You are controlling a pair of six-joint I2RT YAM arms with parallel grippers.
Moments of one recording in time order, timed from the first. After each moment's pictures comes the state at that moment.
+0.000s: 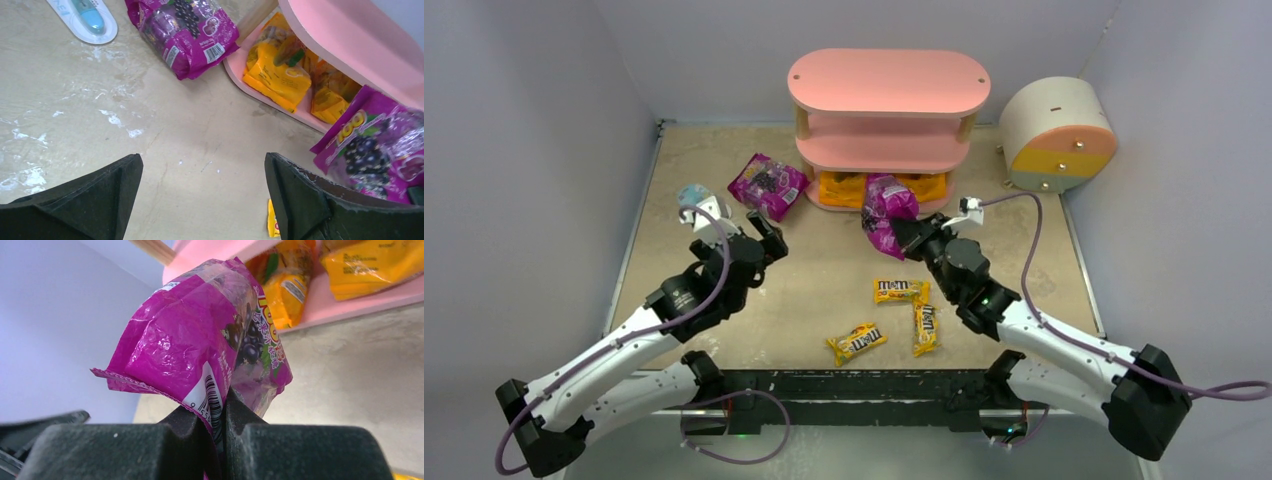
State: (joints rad) left arm -0.84 0.81 0.83 -0.58 -0.81 -0.94; right arm 0.77 0.95 0.50 0.35 0.38 0.84
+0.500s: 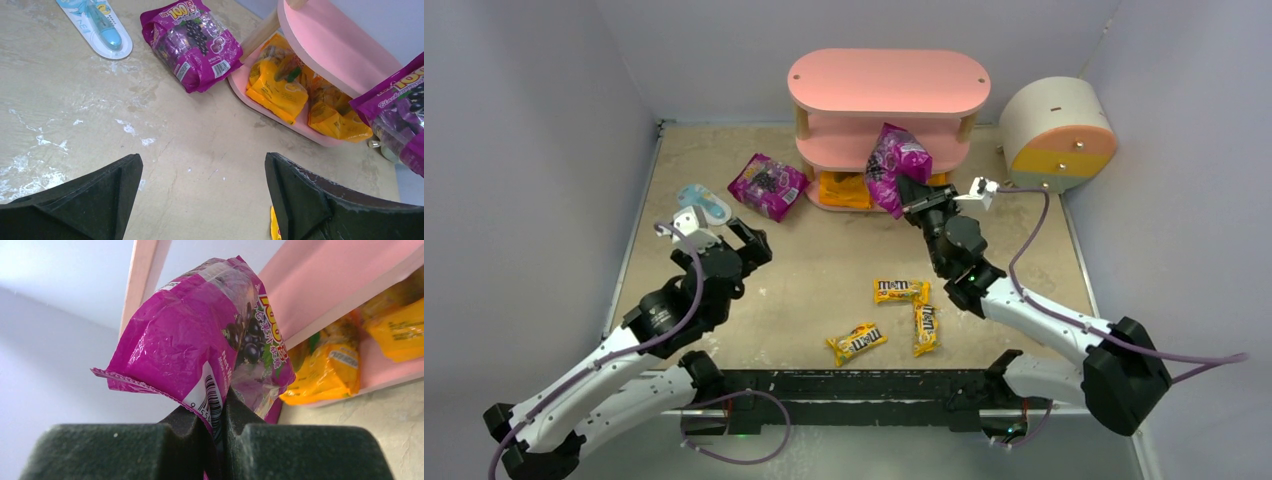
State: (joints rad) left arm -0.84 0.67 0.79 -0.61 -0.86 -0.90; right arm 0.70 1.14 0.64 0.60 0.48 1.05
